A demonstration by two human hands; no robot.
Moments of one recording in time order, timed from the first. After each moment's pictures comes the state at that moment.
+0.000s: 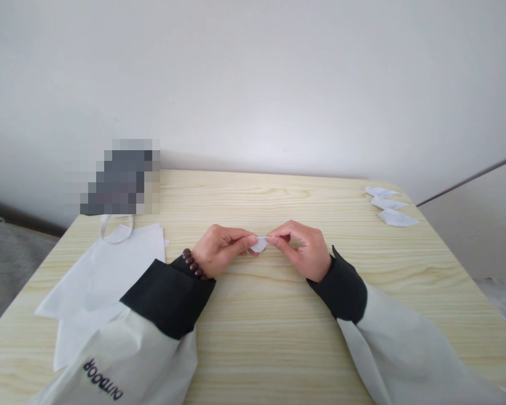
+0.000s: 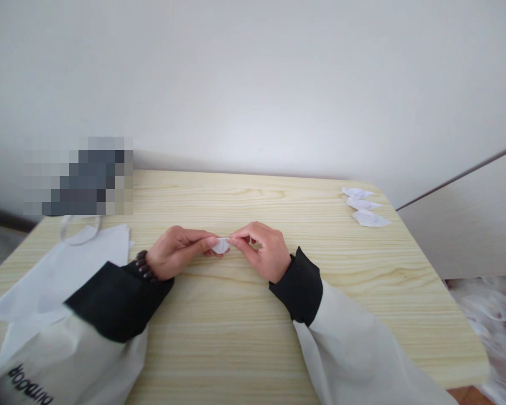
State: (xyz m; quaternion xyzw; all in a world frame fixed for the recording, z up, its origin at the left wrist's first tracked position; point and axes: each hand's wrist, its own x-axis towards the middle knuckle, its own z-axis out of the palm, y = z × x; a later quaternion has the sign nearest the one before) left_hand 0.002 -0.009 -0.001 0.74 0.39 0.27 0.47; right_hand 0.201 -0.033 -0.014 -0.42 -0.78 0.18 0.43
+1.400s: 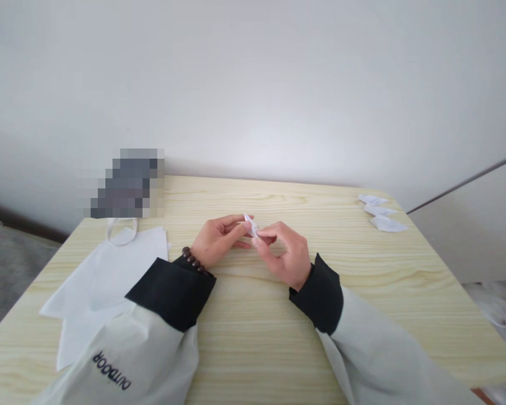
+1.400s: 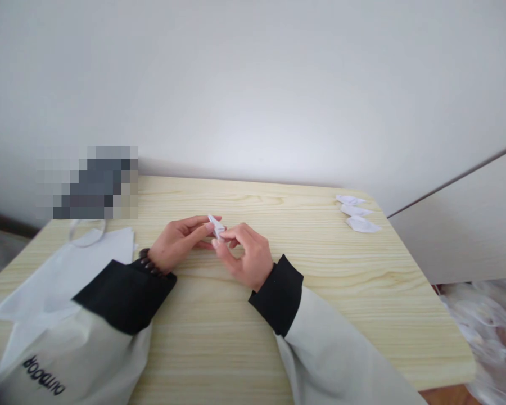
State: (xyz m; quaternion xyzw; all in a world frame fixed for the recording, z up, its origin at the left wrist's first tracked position) left_hand 0.008 -0.001 -0.006 0.55 0.43 0.38 0.61; right_hand 0.170 -0.038 -0.016 -0.42 -0.73 0.16 0.51
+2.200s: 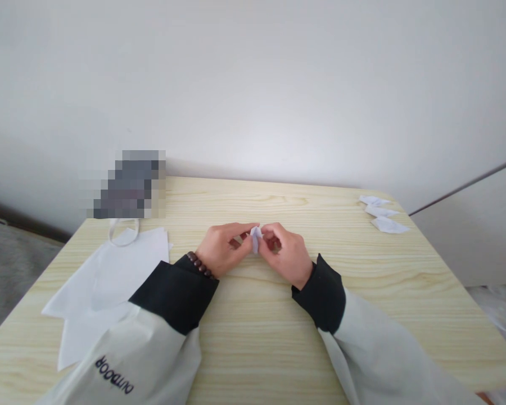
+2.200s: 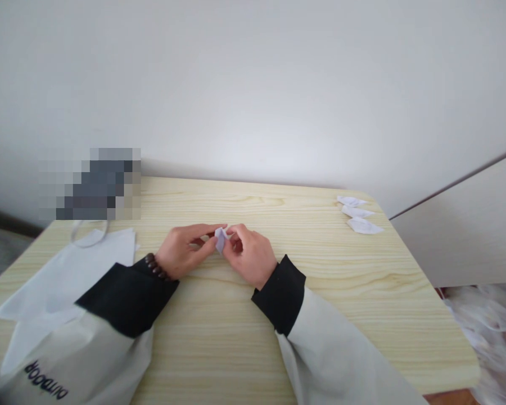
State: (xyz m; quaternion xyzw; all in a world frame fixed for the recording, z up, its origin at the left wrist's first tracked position) left_hand 0.008 -0.008 -0.010 0.79 0.44 0.34 0.27; right_hand 0.174 -0.032 -0.026 -0.51 -0.74 0.18 0.41
